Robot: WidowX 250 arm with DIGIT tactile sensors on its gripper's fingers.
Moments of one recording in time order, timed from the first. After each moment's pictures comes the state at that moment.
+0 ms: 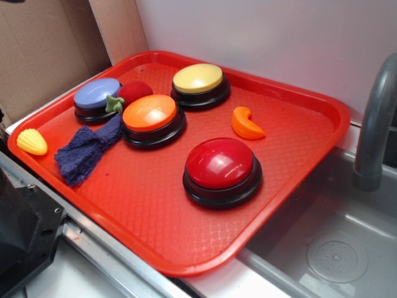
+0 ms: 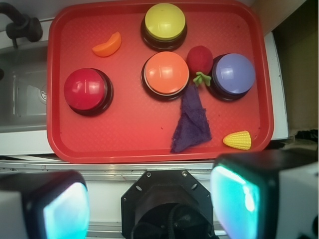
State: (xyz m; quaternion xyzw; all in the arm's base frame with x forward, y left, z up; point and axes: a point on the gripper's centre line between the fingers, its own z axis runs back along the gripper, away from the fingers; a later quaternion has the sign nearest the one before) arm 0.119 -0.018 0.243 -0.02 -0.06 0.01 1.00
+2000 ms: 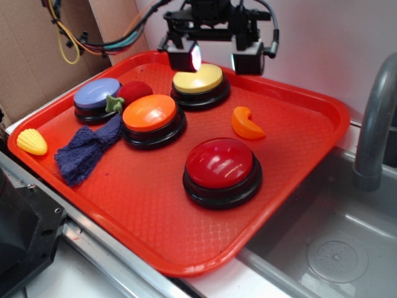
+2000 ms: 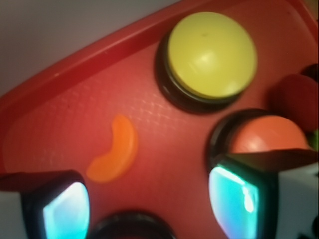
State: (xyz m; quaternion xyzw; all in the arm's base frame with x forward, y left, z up) arm 0.305 -0.063 0.090 0.01 -0.05 0.26 0.96
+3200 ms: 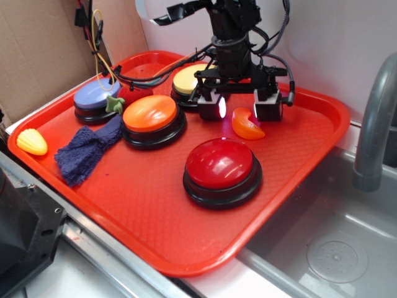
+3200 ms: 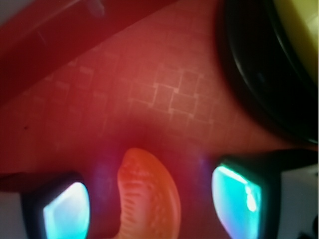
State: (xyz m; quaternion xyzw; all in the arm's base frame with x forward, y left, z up) arm 0.326 -0.066 0.016 -0.04 -0.02 0.26 0.96
